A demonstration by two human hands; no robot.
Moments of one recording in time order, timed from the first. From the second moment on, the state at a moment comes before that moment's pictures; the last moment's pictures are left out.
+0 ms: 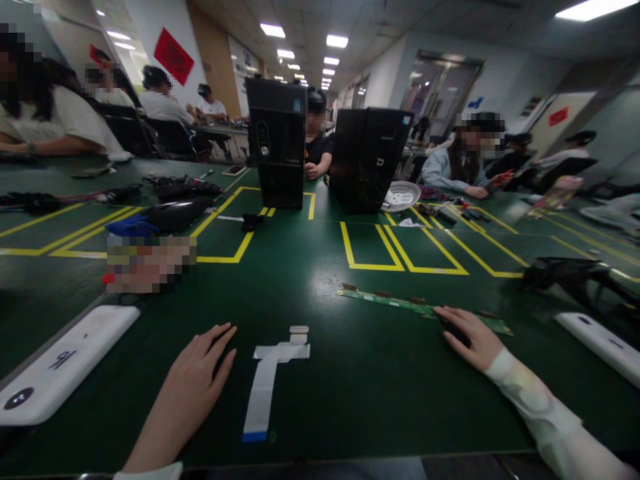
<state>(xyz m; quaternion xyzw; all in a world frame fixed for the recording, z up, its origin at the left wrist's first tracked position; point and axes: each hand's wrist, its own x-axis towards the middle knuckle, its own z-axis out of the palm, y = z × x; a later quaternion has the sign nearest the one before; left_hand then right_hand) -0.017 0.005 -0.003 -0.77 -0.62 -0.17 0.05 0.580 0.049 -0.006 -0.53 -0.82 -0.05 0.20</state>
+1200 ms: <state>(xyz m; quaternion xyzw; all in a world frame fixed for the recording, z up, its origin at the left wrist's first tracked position) -0.016 0.003 0.000 -0.76 -0.63 -0.17 0.04 0.377 0.078 0.011 -0.35 -0.91 0.00 0.22</state>
